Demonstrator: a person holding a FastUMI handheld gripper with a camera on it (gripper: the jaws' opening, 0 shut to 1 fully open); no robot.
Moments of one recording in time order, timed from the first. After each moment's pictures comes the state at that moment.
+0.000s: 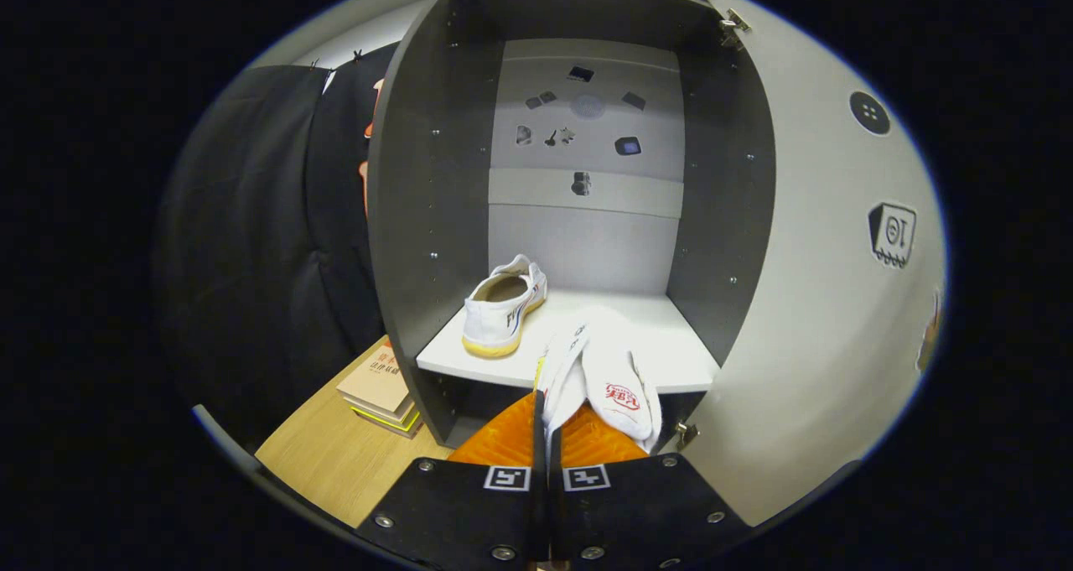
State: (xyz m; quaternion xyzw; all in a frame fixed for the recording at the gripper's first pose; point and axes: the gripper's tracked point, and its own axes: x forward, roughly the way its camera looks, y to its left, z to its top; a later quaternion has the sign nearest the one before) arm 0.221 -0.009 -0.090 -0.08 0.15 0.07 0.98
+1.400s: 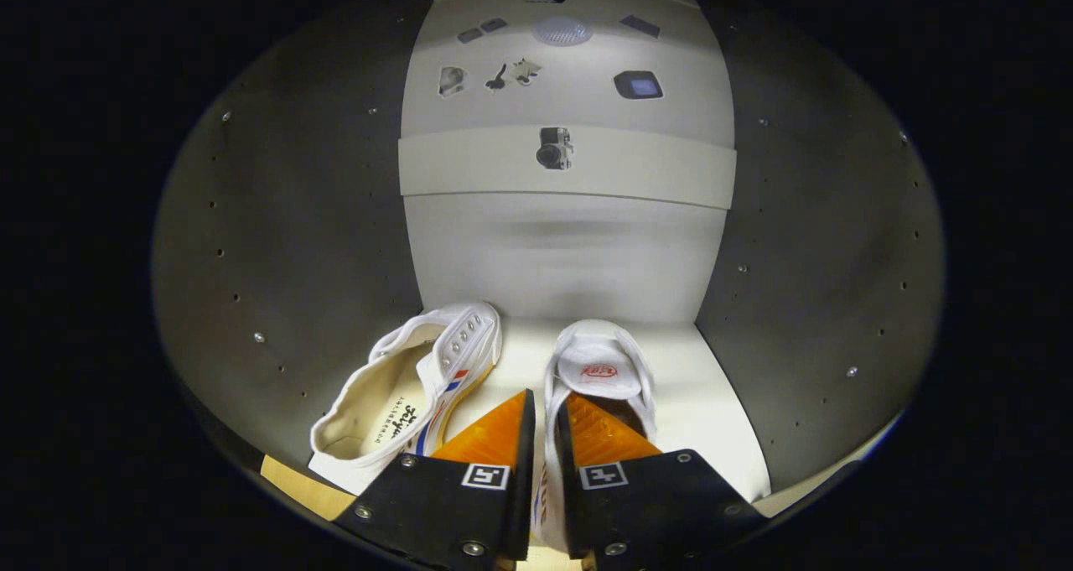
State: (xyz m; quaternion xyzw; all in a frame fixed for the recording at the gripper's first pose) arm 0.400 -0.019 -0.100 -0.06 0.21 0.05 0.98
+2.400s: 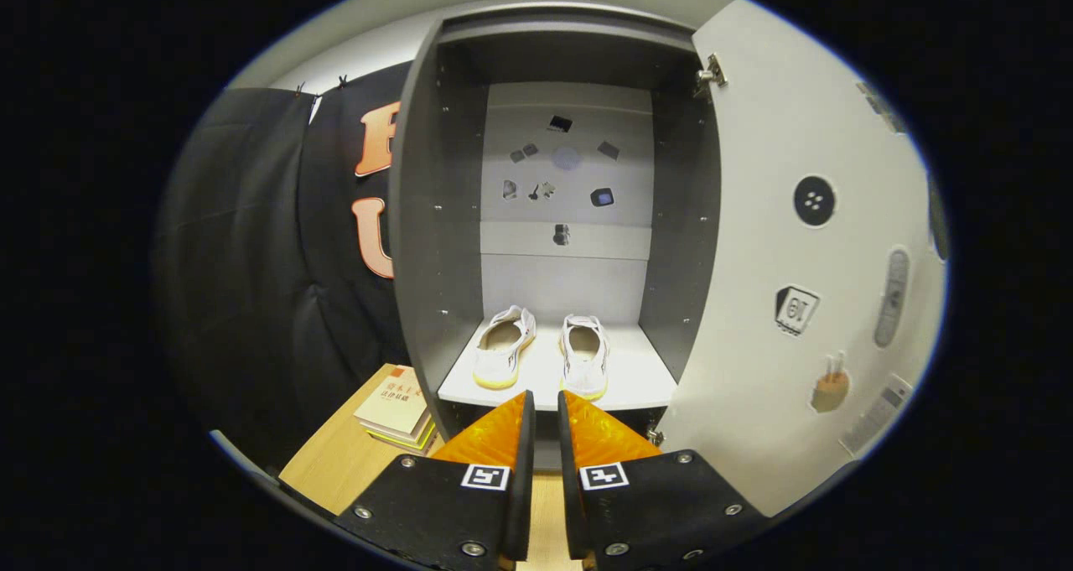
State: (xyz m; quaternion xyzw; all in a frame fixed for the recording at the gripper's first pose) arm 0.121 -0.012 -0.009 -0.06 0.11 0.04 0.99
